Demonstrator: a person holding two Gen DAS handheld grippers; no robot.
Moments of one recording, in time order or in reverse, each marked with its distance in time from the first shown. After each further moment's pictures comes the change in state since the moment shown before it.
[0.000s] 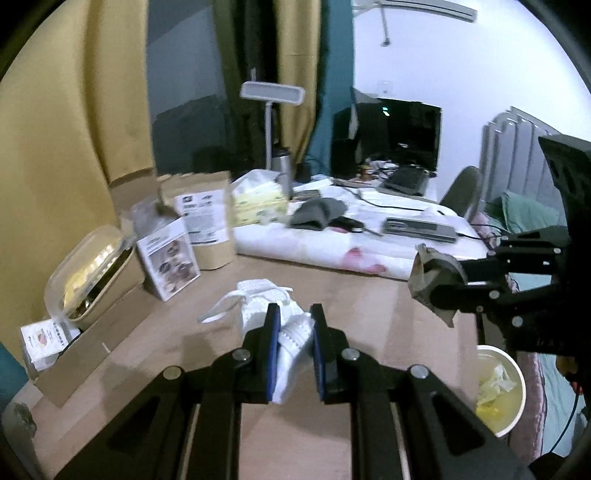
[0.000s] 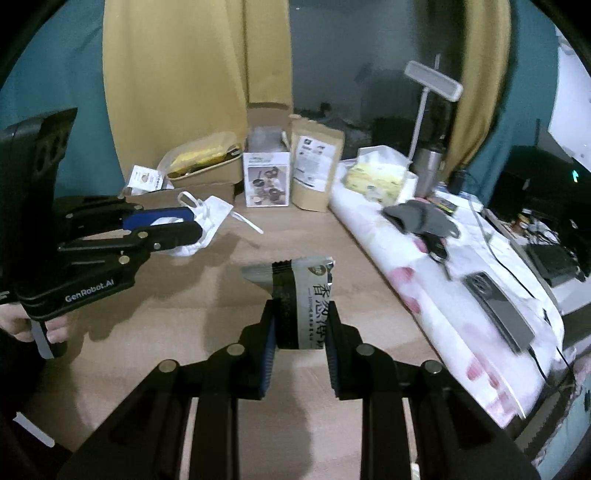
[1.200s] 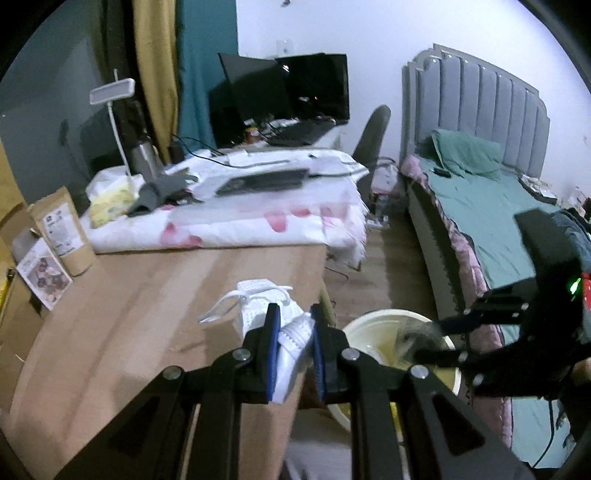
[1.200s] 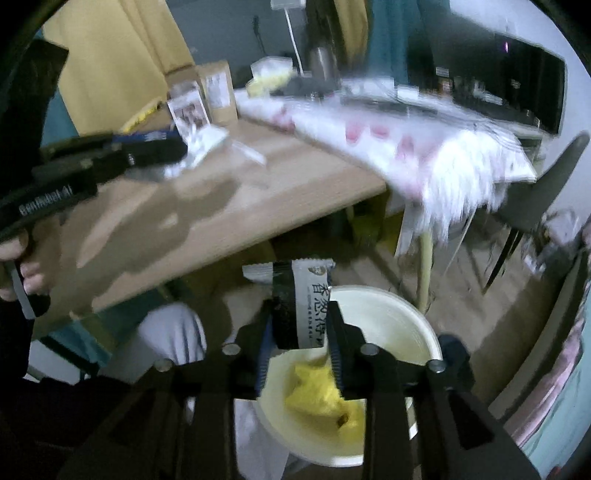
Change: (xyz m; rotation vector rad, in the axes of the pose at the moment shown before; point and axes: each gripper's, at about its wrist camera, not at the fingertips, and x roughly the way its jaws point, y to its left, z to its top) left arm 0.034 -0.235 -0.031 0.196 0.137 -0.181; right arm -0.066 -0.121 -0.258 0.314 0.170 0.036
